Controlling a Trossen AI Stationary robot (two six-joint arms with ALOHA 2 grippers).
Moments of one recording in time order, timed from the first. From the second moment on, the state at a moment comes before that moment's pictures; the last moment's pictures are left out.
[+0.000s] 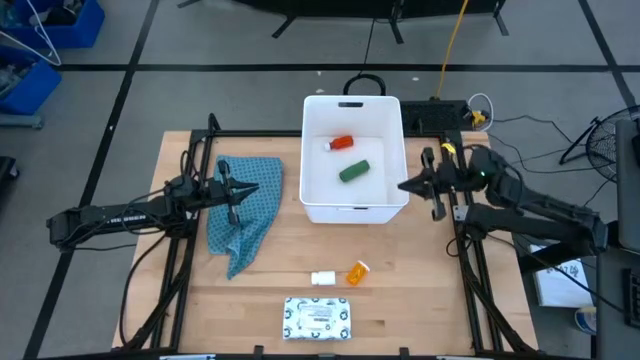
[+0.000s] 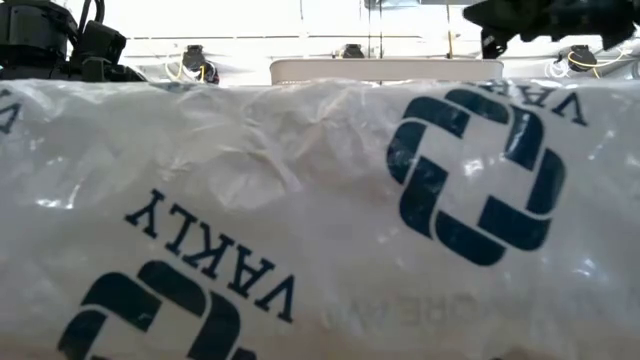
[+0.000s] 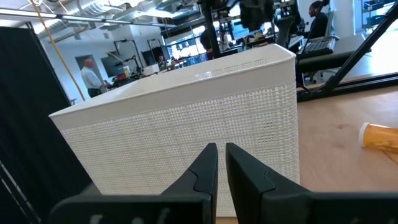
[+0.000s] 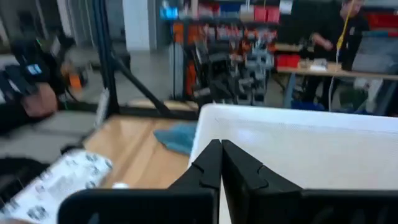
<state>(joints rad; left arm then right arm) 0.34 0.46 0.01 0.52 0.13 0.26 -0.42 0.52 0.49 0.01 -0.53 -0.04</state>
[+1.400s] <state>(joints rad) 0.11 0.56 0.38 0.17 -0.04 0.19 -0.08 0.31 0.08 0.29 -0.22 -0.25</state>
